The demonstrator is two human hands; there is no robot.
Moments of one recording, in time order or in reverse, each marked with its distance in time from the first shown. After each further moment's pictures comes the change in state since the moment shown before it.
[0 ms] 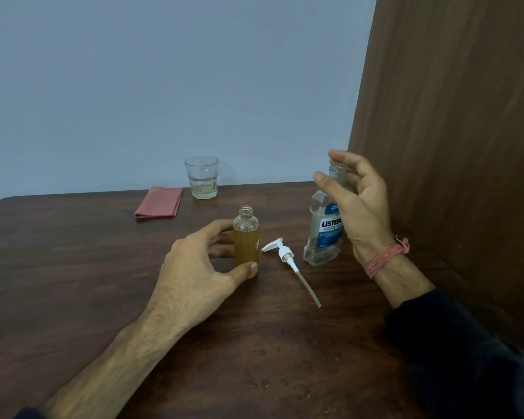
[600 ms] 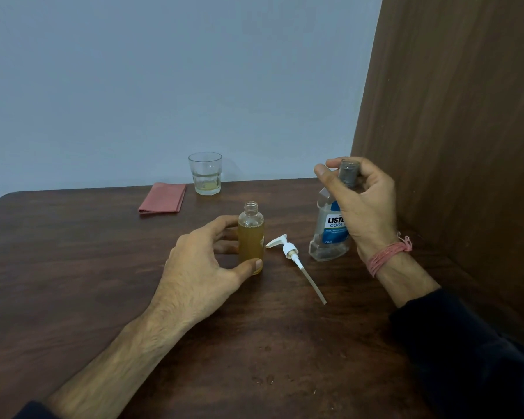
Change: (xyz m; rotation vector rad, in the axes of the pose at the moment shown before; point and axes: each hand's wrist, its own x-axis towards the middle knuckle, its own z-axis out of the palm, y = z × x) left_hand -0.001 0.000 -0.001 0.004 -0.006 0.007; right_hand -0.005 -0.003 0.006 -0.141 0.072 0.028
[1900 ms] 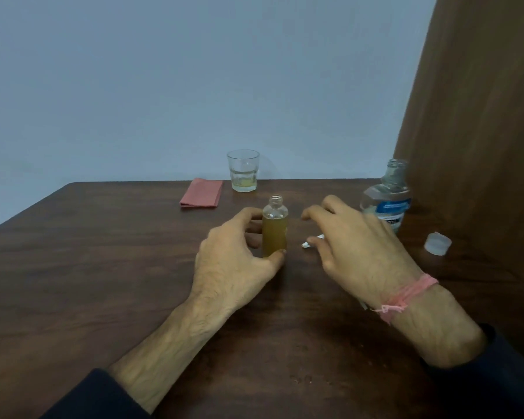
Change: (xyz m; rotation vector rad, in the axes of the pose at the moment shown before) left_hand 0.000 -0.006 -0.003 0.110 0.169 -0.042; right_hand -0.061 -0.035 0.032 -1.145 -0.610 -0.436
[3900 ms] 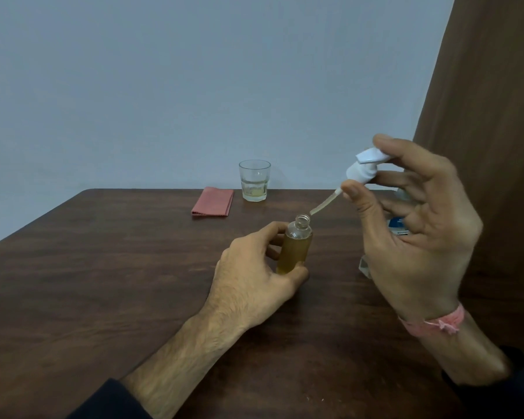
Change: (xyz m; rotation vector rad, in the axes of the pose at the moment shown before) left_hand -0.001 0.004 0.002 -0.029 -0.086 0.125; right_hand -0.003 0.009 -0.011 0.747 1.001 -0.311
